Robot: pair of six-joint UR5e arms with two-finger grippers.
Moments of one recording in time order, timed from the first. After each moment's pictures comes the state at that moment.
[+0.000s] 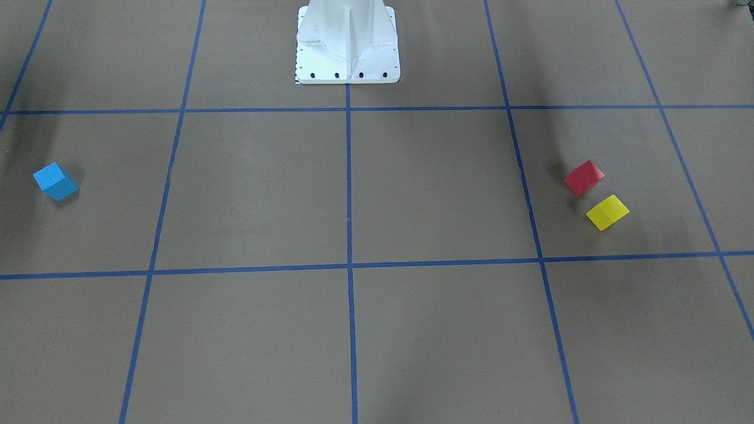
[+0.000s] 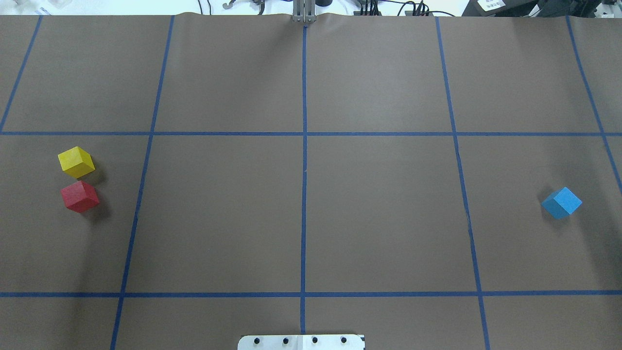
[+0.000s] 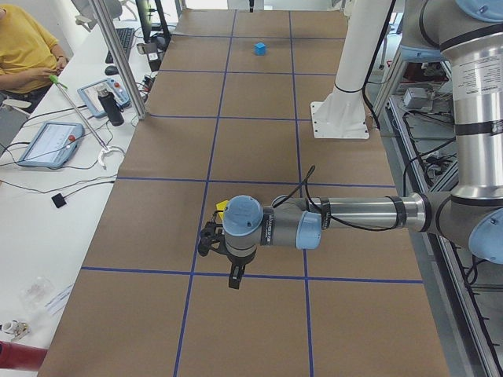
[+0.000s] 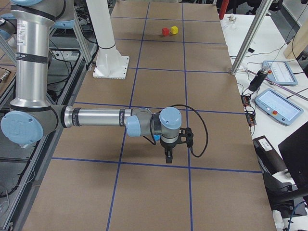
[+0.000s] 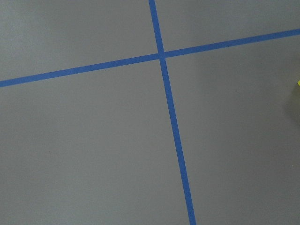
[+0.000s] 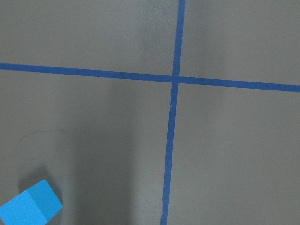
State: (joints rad) left arm -1.59 -1.38 -1.73 -1.69 -2.39 0.14; right arm 1.50 -1.68 1.70 -1.47 2.34 0.06
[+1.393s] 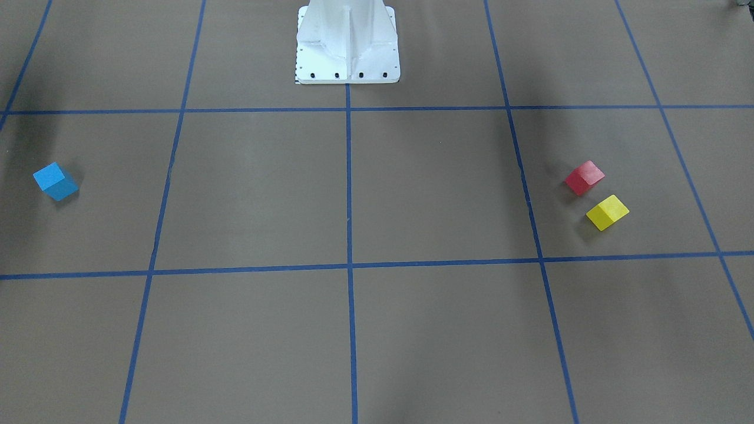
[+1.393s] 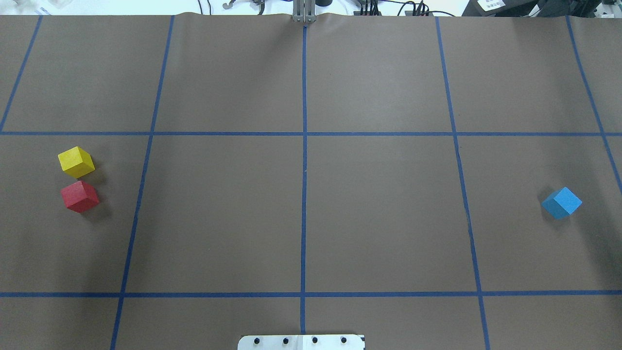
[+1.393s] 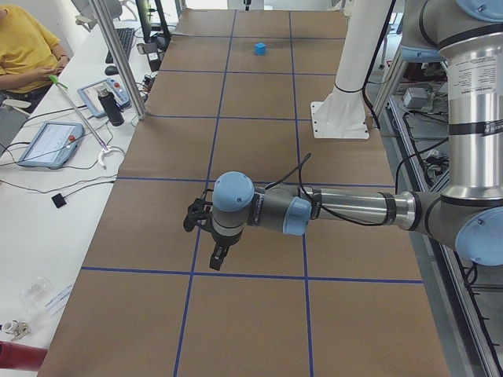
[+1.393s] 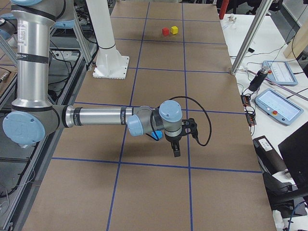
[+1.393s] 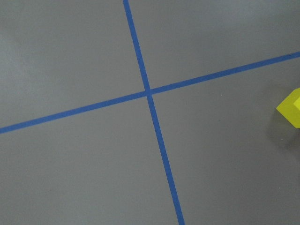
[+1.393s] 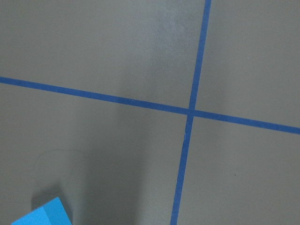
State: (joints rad) left arm -1.59 -1.48 -1.76 -1.75 -2.37 0.13; right arm 1.50 -1.67 1.71 -1.31 2.35 0.07
